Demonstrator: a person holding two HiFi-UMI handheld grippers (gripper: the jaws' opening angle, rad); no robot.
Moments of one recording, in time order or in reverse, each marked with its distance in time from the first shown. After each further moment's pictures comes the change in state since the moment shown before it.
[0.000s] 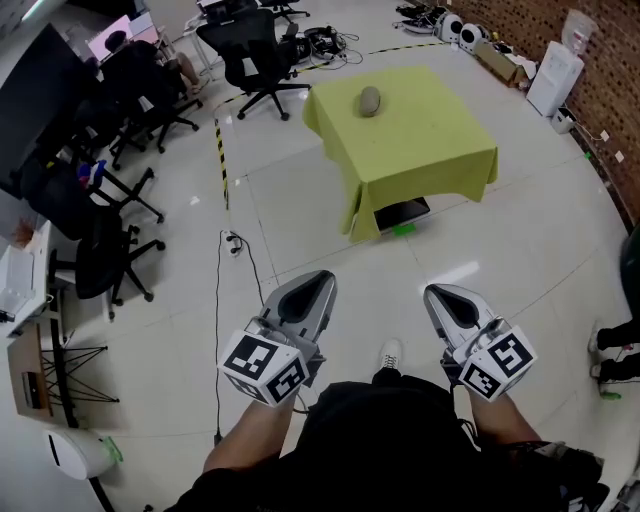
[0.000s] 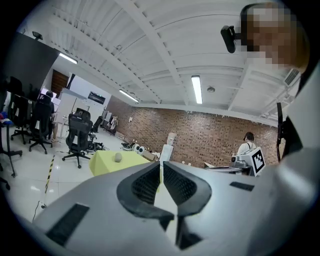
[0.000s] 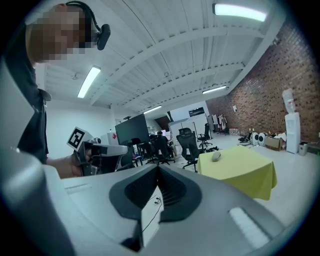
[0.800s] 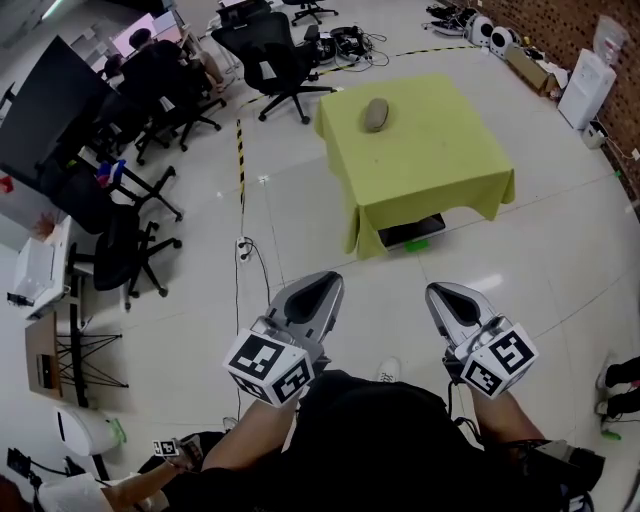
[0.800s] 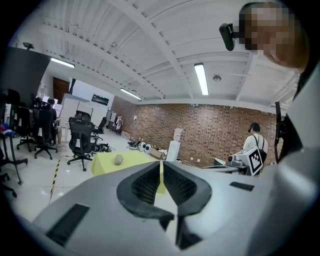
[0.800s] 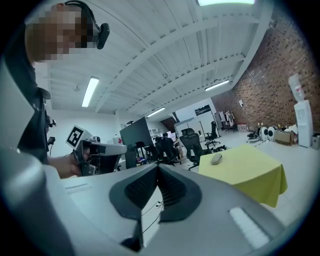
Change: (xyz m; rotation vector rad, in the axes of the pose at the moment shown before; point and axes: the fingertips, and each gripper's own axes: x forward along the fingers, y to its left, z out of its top) left arm 0.127 -0.020 0.015 0.043 0.048 0.094; right arm 0.014 -0.134 0.024 0.047 -0.020 0.117
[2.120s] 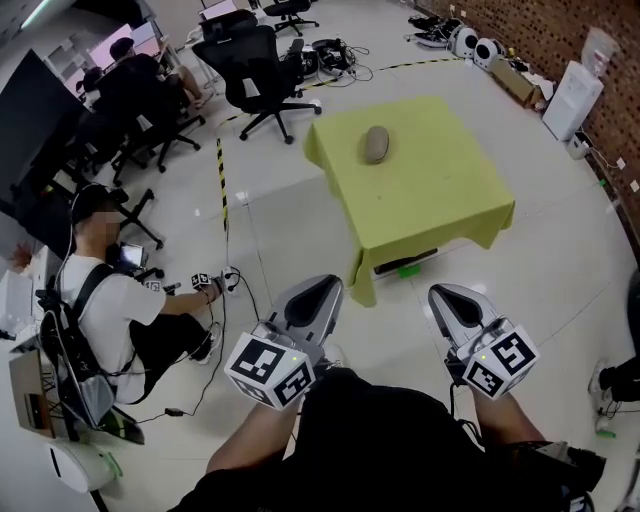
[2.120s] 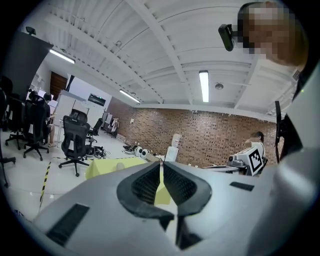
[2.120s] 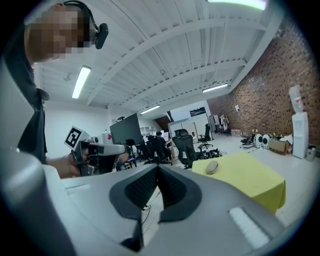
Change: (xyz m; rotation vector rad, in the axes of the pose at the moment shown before) left arm 0.060 0.117 0.032 -0.023 -0.058 -0.075; right arm 0.111 -0.048 0.031 -0.053 0.019 -0.096
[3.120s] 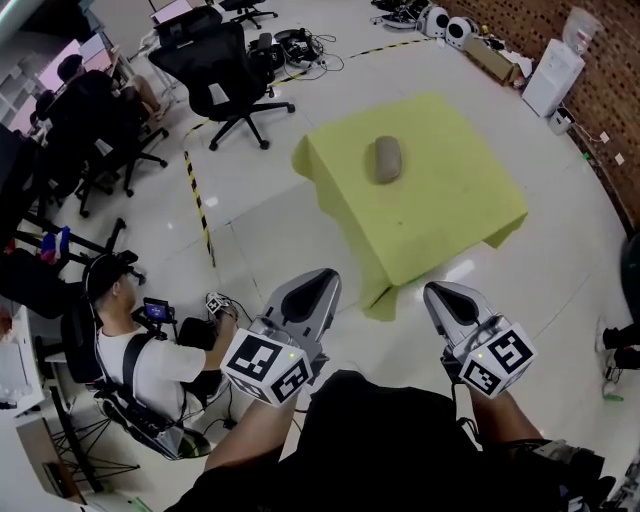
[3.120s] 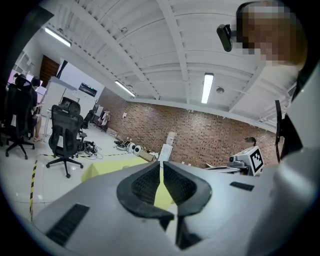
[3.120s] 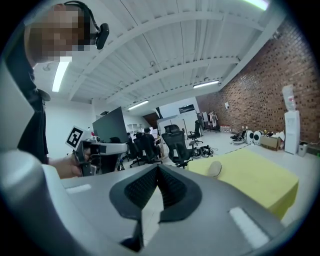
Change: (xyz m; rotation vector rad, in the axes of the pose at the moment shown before) left arm 0.074 0.181 0.026 -0.040 0.049 -0.143; right arm 0.177 -0.032 0.011 0.042 0.037 -0.140
